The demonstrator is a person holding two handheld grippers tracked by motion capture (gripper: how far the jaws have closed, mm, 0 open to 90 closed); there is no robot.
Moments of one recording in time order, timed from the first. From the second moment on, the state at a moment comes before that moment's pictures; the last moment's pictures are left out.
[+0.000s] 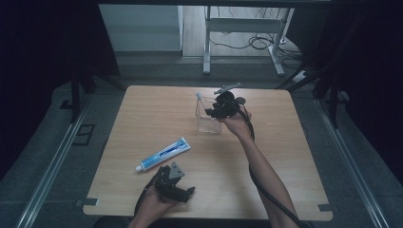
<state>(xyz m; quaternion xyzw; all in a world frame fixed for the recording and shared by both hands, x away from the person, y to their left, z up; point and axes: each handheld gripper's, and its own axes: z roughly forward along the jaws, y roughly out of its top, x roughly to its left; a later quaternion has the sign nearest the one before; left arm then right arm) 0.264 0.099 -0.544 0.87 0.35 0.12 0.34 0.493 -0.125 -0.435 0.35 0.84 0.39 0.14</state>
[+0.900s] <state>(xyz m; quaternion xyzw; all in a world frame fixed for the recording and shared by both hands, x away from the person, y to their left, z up) 0.264 0.099 -0.544 0.87 0.35 0.12 0.34 0.443 -0.147 -0.431 0.30 0.86 0.40 0.12</state>
